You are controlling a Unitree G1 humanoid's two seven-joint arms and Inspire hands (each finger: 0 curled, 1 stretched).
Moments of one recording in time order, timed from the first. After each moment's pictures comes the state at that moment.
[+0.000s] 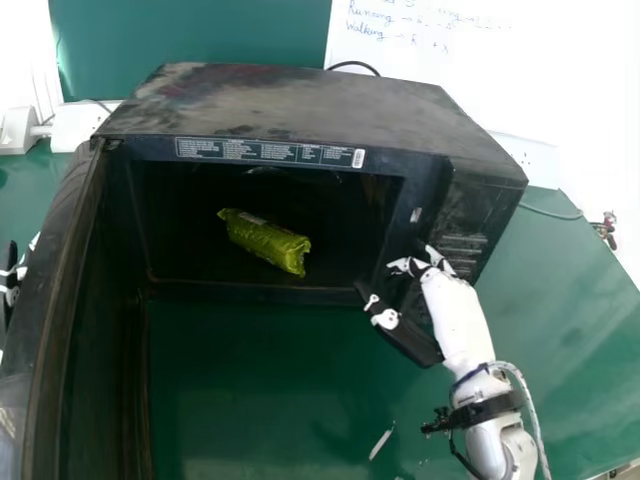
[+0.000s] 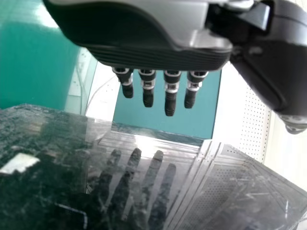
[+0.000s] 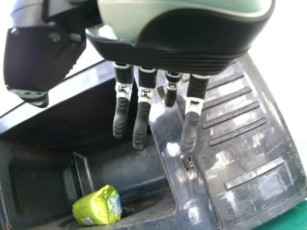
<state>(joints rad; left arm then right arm) 0.13 0.20 0.42 -0.30 -0.48 -0.14 -0.28 -0.13 -0.46 0.00 -0.41 -0.68 0.02 0.12</state>
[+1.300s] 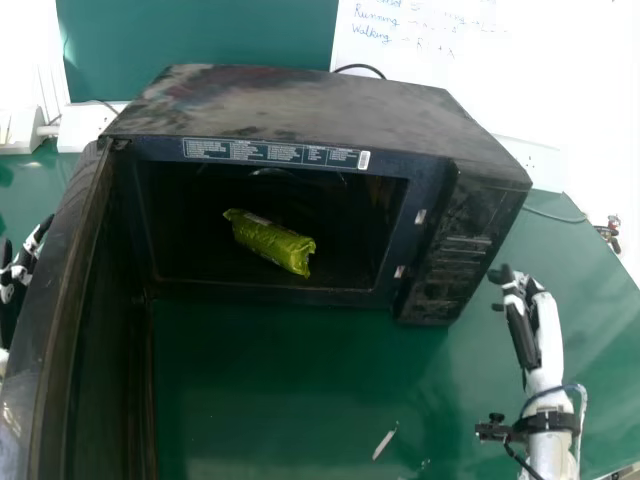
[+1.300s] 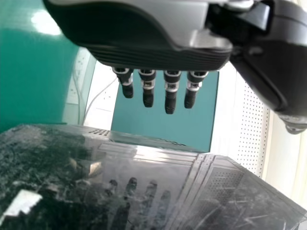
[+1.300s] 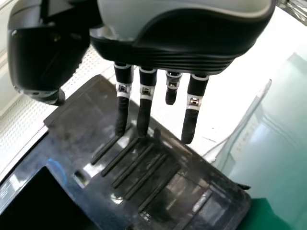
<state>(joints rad) 0.10 0.23 0.46 -0.22 -0.49 -0.16 -0.32 -0.07 -0.36 -0.33 -0.38 -0.22 0.15 0.10</state>
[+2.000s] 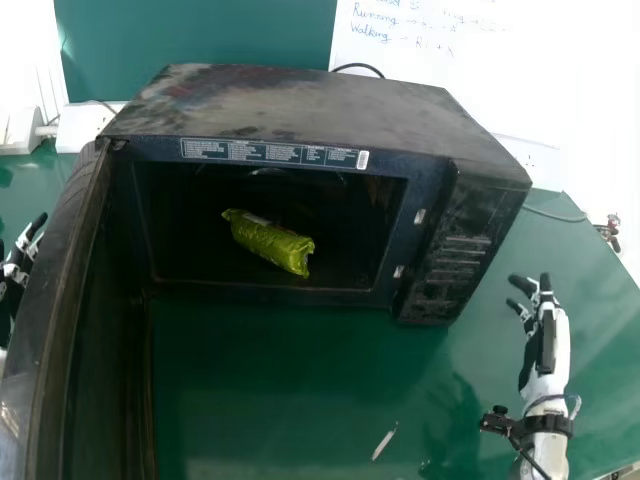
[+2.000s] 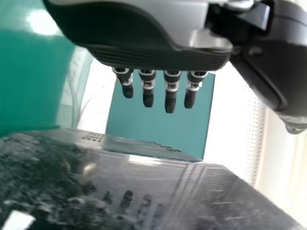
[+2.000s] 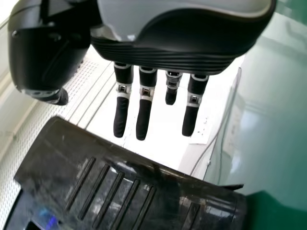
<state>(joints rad) 0.06 0.24 0.49 -0.14 -0.51 -0.21 -0.36 -0.15 -0.32 -0.40 -0.03 0.14 -0.08 0.08</state>
